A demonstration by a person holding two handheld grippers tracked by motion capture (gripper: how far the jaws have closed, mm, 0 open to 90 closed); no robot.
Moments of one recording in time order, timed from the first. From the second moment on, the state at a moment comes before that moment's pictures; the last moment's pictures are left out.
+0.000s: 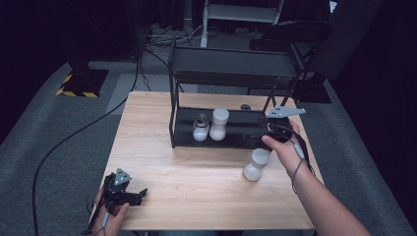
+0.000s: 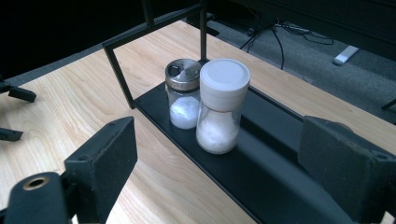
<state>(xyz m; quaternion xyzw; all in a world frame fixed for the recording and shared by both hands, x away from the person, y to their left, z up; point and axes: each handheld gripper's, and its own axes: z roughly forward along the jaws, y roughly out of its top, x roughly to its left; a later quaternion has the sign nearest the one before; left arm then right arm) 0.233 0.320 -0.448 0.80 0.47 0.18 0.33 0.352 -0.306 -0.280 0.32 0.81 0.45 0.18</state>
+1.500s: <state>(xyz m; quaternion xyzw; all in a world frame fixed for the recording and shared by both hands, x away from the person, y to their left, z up) 0.233 0.320 -0.448 0.80 0.47 0.18 0.33 0.317 -0.337 -0.313 0.33 0.81 0.44 0.17</state>
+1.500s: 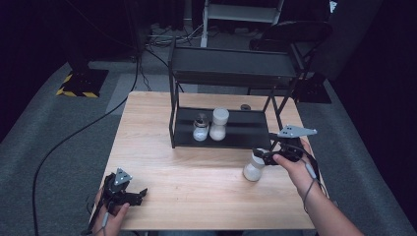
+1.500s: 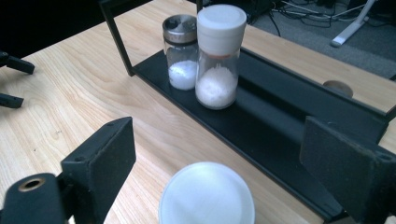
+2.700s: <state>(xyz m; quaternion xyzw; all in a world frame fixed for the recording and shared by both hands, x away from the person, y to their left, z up) 0.233 0.320 -0.448 0.80 0.47 0.18 0.33 0.316 -0.341 -0.349 0.34 0.82 0.43 0.16</state>
